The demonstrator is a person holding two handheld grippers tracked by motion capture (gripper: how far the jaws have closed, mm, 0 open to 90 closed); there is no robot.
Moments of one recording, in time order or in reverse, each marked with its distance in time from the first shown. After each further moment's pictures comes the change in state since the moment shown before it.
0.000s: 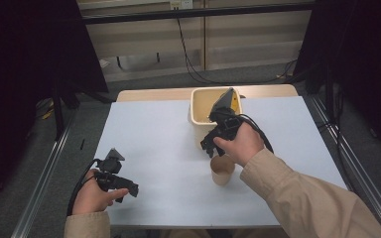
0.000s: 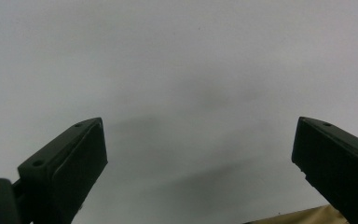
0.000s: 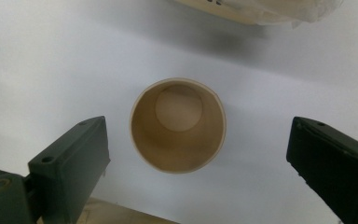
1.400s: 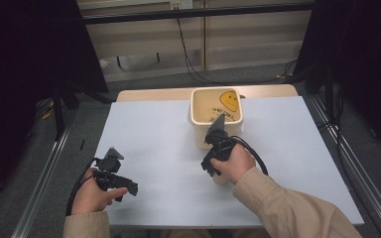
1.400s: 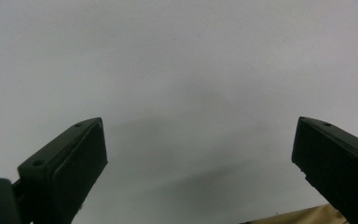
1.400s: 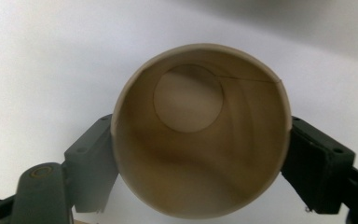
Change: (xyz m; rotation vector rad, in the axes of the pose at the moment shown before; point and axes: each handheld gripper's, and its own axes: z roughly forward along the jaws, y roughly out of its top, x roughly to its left) left arm 0.001 0.000 -0.005 -0.012 -0.008 -0.003; right arm 0.013 -0.015 0.065 0.070 -0.022 -0.036
